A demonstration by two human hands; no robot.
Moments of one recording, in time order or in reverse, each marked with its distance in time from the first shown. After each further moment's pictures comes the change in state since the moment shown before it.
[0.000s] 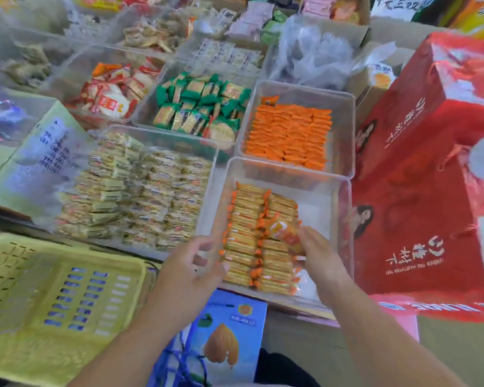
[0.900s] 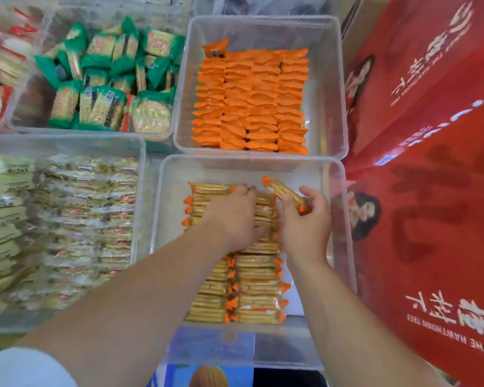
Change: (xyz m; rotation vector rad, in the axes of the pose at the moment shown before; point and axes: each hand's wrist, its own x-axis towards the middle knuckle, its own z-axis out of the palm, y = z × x) left_hand 0.224 0.048 0.162 0.973 -0.478 0.336; right_hand 0.141 0.025 -0.001 0.074 0.596 -0.126
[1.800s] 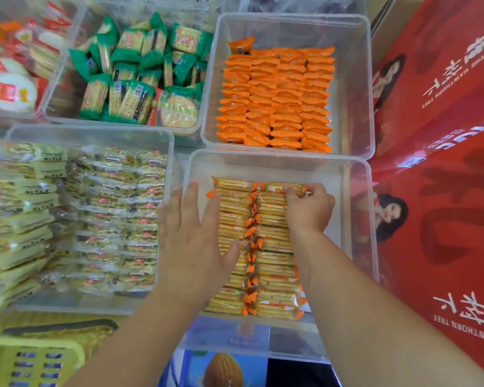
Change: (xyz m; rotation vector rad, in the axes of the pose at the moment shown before) left_hand -0.119 -0.039 0.003 0.030 0.444 -0.252; right_hand 0.030 0.015 0.050 -0.307 0.016 0.122
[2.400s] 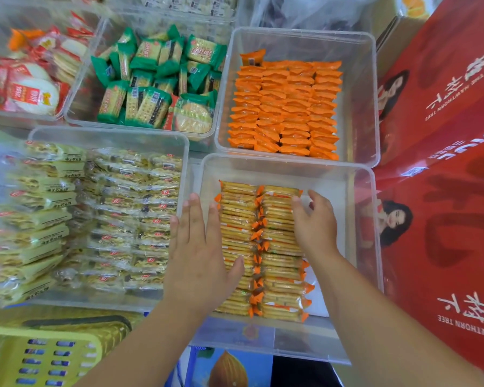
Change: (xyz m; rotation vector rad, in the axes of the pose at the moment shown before) left_hand -0.021 -0.016 0.023 0.028 -0.091 -0.021; right_hand -0.020 0.010 -0.026 -0.091 -0.249 -0.221
